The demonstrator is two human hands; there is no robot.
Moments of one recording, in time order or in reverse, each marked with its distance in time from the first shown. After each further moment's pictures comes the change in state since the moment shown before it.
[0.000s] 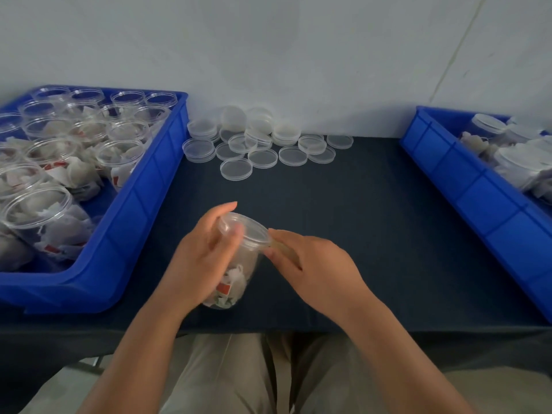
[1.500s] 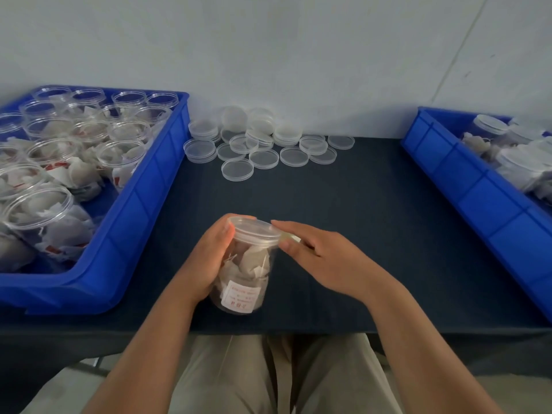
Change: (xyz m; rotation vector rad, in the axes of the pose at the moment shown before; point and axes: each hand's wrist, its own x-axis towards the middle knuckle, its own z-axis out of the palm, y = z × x) left_hand 0.021 -0.024 0.015 -0.471 -0.147 -0.167; right_hand 0.019 0.026 -0.016 0.166 -0.206 0.091
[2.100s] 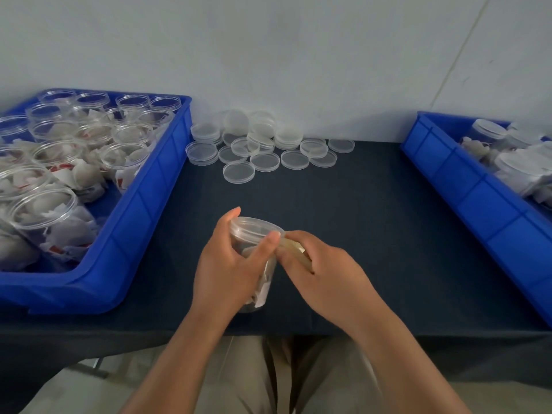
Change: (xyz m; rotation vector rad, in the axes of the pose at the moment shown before) left_hand -0.027 0.019 0.047 0.375 0.397 0.080; right_hand -0.029 -0.022 0.020 -0.024 0.162 0.095
